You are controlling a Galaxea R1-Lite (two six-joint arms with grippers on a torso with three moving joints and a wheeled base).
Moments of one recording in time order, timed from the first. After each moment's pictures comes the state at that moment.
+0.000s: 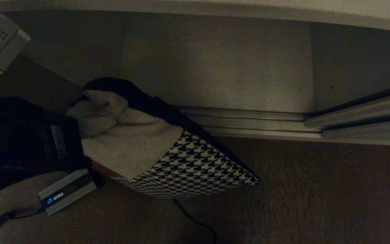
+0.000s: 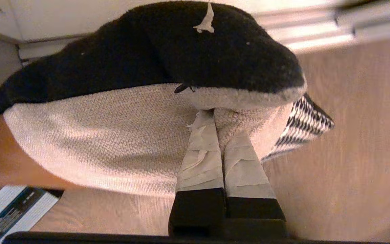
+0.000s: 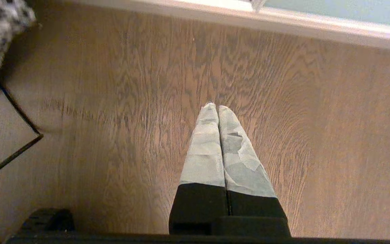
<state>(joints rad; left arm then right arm) -0.78 1.11 -0.97 0.00 0.32 -0.07 0.00 0.00 0.00 0.00 0.01 -0.01</state>
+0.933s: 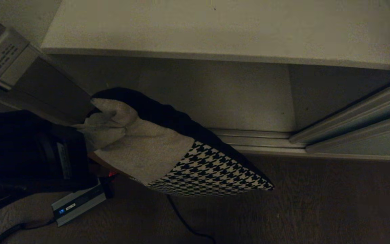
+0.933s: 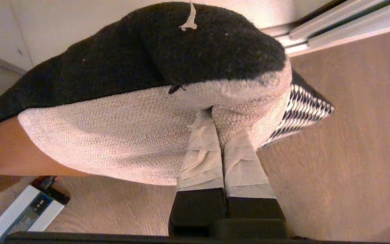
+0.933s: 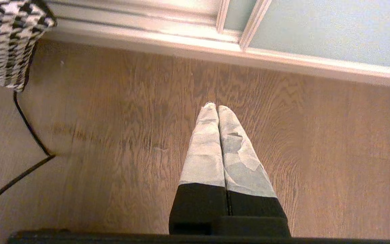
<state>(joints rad) -0.84 1.10 -0.95 -0.01 0.32 -0.06 0.00 0.00 0.00 0.00 0.01 -0.01</state>
